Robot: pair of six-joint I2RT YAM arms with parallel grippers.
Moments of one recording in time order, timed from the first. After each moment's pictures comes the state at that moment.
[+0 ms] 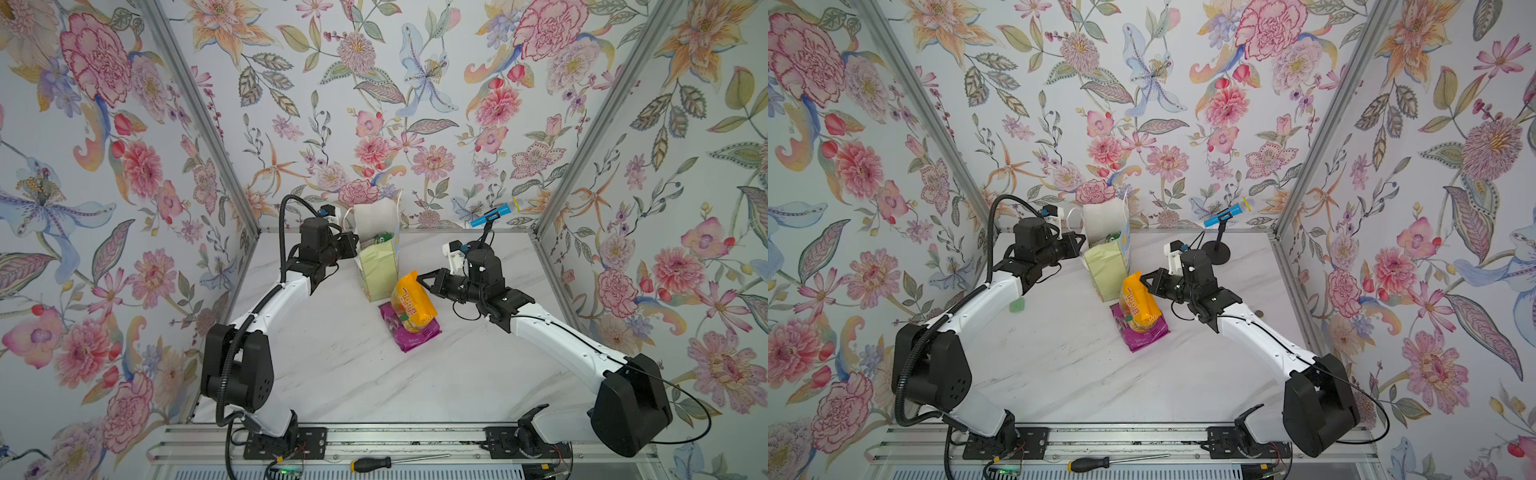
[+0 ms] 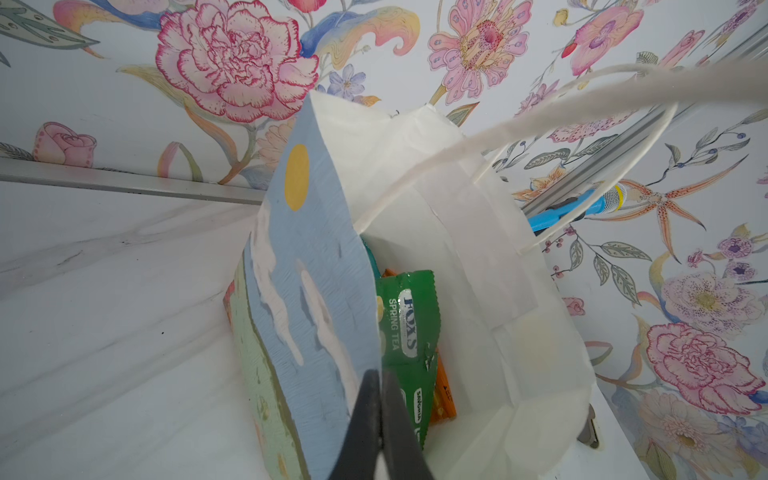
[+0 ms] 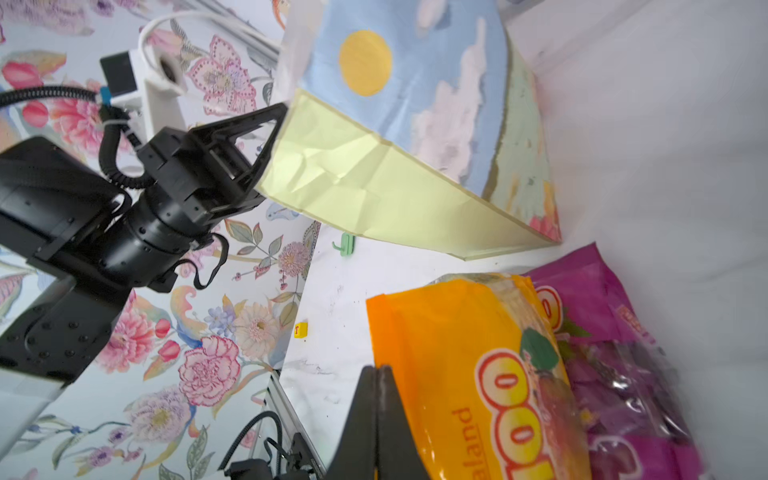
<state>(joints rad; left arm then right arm) -0.26 1.62 1.28 -0.05 0.29 -0.44 0.51 1.38 0.98 -0.03 -0.45 0.82</state>
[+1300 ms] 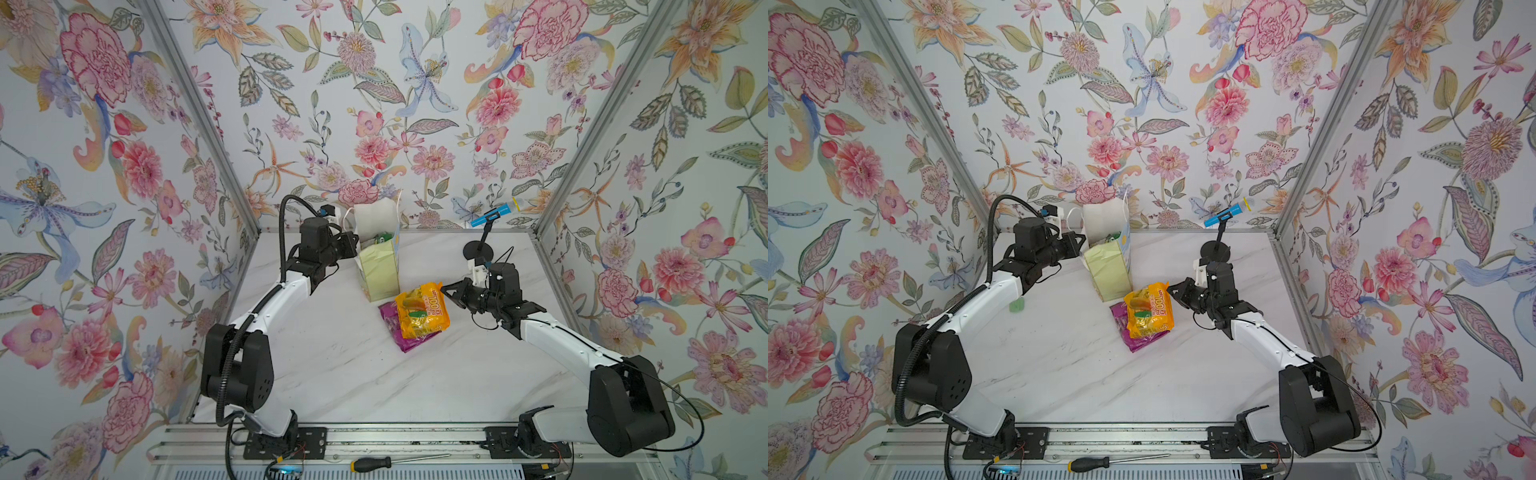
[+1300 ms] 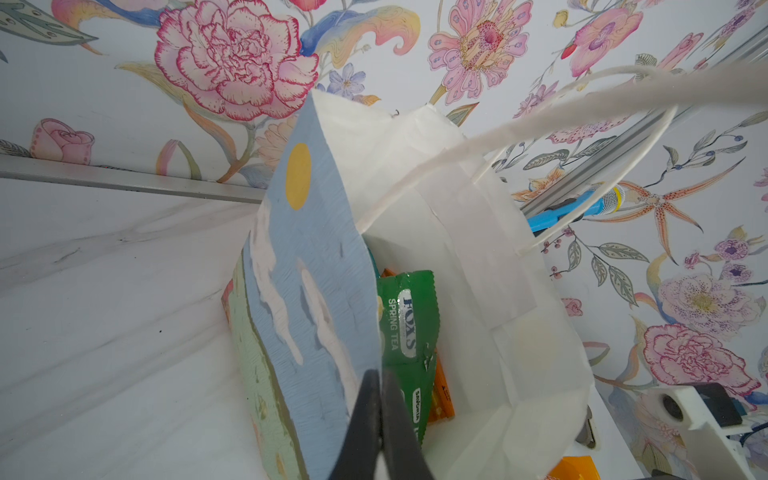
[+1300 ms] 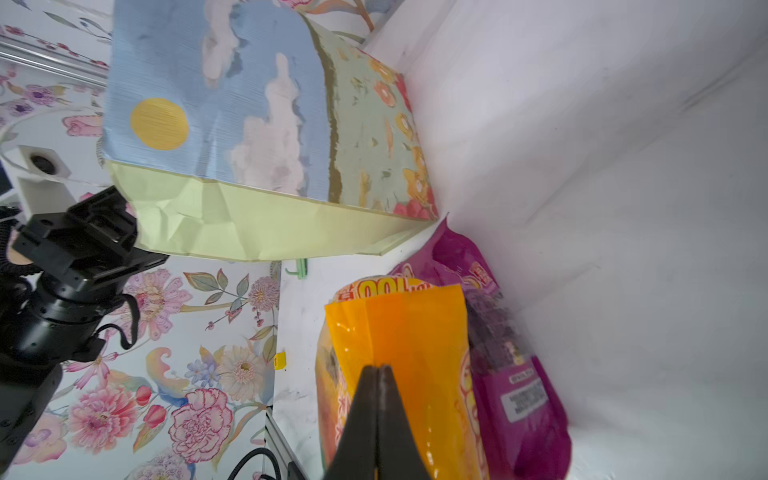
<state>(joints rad) -0.26 1.62 1.28 -0.05 0.29 -0.45 0.32 1.37 0.79 0.01 -0.51 0.86</state>
